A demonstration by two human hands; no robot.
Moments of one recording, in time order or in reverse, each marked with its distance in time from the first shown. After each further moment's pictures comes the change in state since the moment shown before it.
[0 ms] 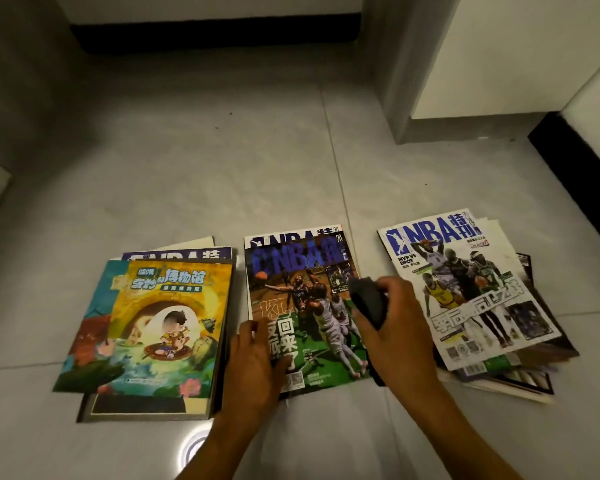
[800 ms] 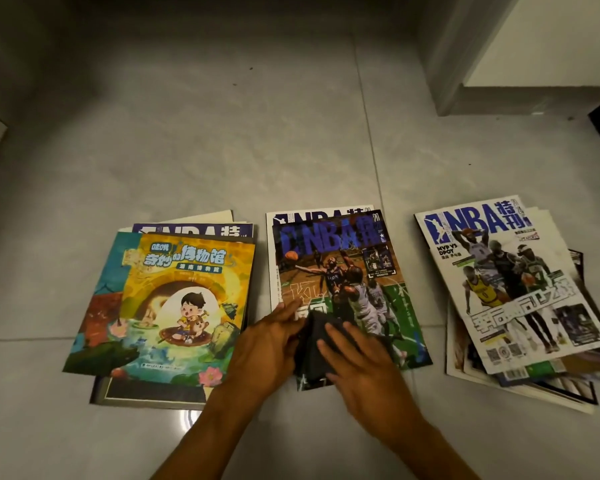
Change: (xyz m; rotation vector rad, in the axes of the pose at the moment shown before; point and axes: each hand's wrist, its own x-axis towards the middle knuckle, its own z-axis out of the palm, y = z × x) left_hand 0.032 -0.033 -0.012 0.055 -0.185 0.304; right_hand -0.046 0.069 0.102 -0.602 -0.256 -0.634
